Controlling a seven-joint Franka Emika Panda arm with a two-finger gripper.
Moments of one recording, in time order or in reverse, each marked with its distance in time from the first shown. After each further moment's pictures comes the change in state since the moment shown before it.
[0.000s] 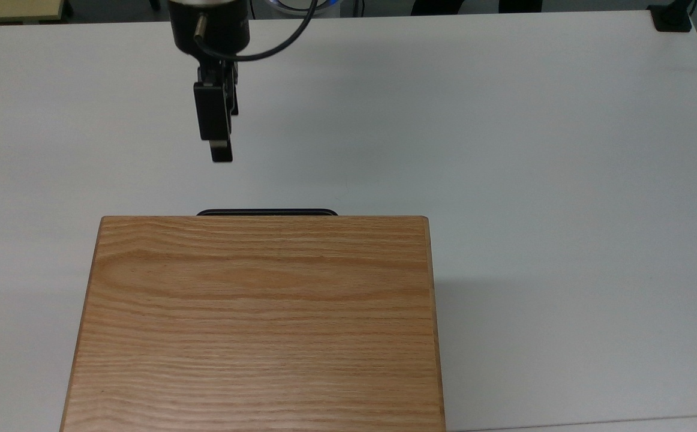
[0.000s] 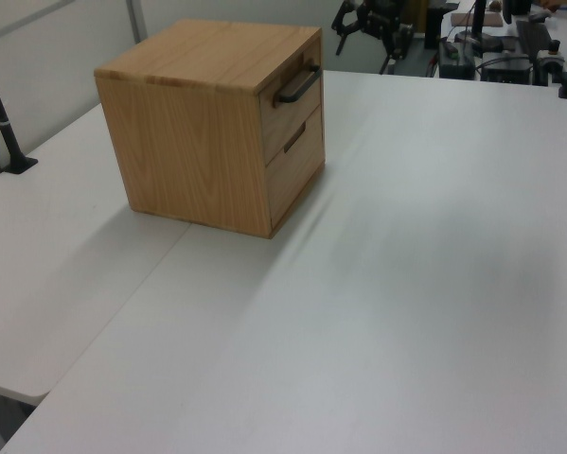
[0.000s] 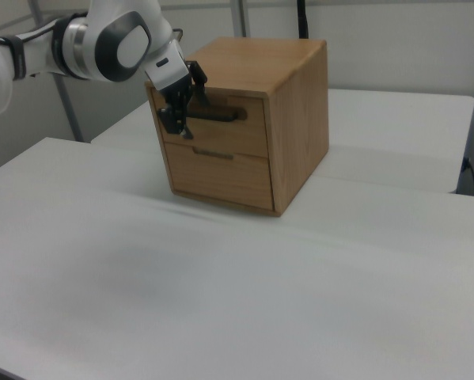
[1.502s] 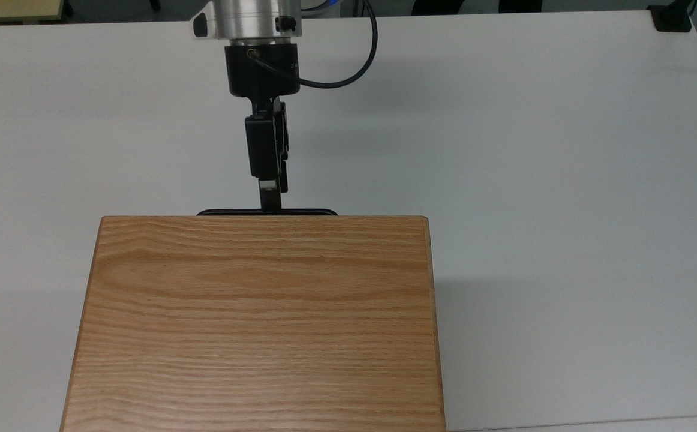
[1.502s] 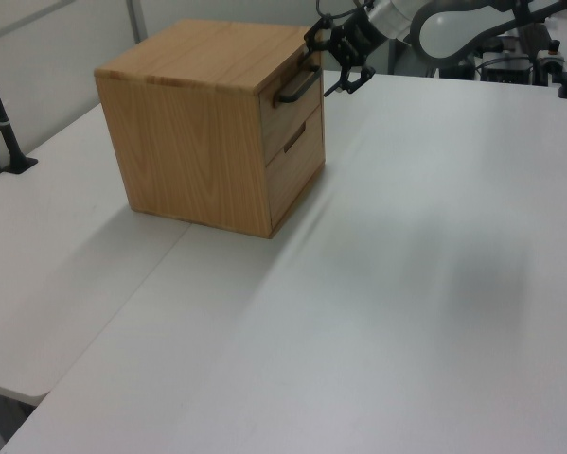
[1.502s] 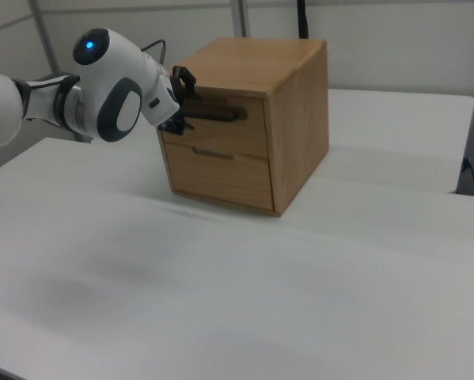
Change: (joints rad) arm 0.038 0.012 0.045 -0.261 0.109 0.686 0.018
